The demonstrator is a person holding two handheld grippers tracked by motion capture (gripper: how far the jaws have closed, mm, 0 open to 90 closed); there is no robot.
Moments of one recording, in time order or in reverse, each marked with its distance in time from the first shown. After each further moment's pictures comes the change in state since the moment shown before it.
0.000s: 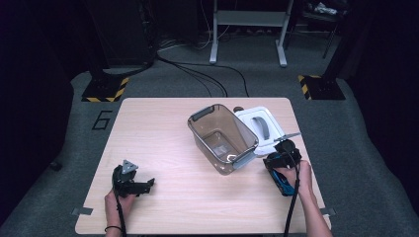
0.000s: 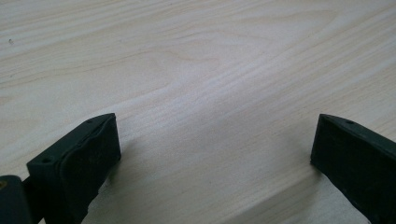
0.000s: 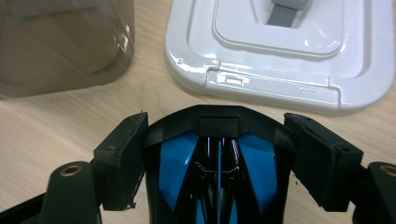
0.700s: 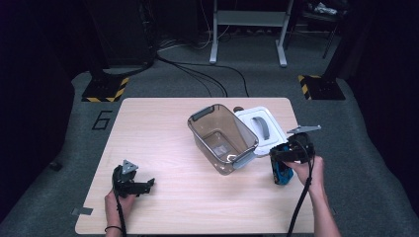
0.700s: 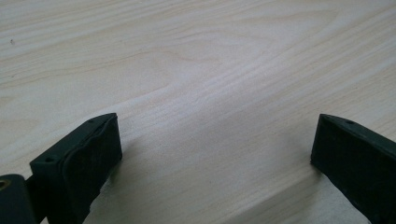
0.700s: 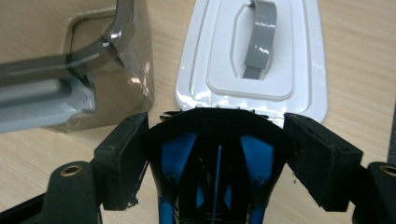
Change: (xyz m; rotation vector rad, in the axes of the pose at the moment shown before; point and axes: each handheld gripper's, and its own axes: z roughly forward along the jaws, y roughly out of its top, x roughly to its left) left arm 0.000 0.000 -0.001 0.013 -0.002 0.006; right arm -0.005 0.012 -0.063 -0.158 0.013 0.032
